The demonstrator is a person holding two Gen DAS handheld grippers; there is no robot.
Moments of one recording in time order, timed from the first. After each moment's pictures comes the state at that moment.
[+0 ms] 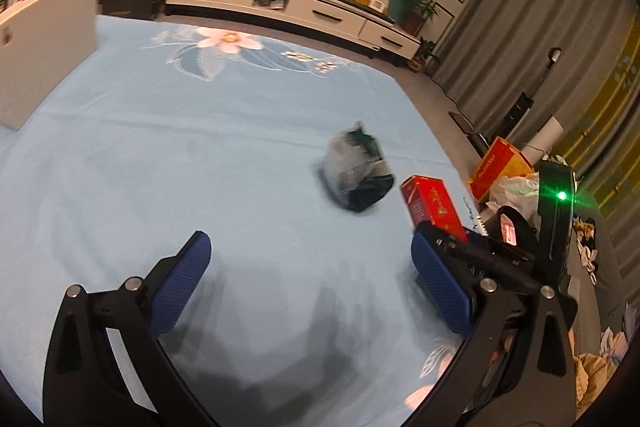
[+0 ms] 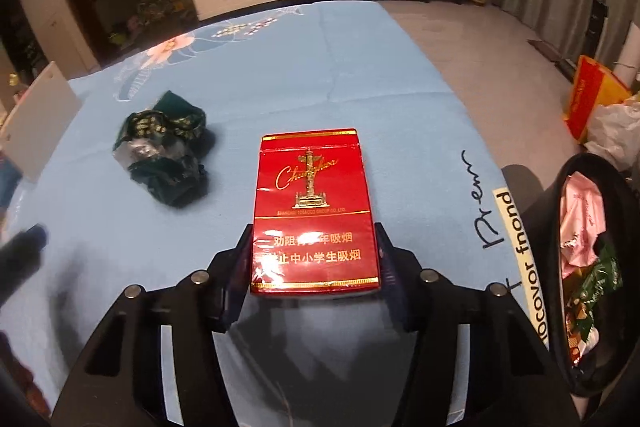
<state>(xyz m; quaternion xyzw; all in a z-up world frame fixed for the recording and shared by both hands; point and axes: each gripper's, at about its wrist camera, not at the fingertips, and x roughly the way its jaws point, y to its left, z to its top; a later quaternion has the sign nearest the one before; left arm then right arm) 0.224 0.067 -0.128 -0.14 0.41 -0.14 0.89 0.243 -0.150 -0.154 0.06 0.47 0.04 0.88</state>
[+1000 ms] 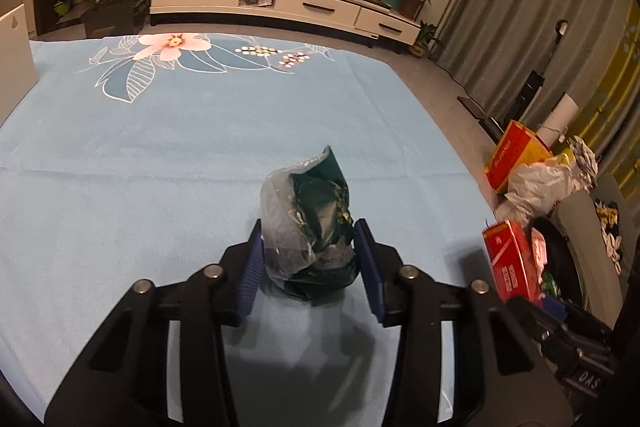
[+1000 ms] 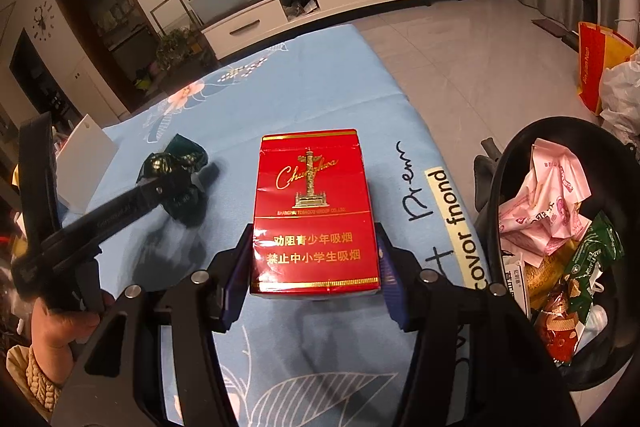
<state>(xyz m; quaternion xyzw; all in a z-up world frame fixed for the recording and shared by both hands) 0.290 -0.003 -0.153 -0.09 0.41 -0.13 0.90 0.202 -0.211 -0.131 0.14 0.42 0.07 0.89</state>
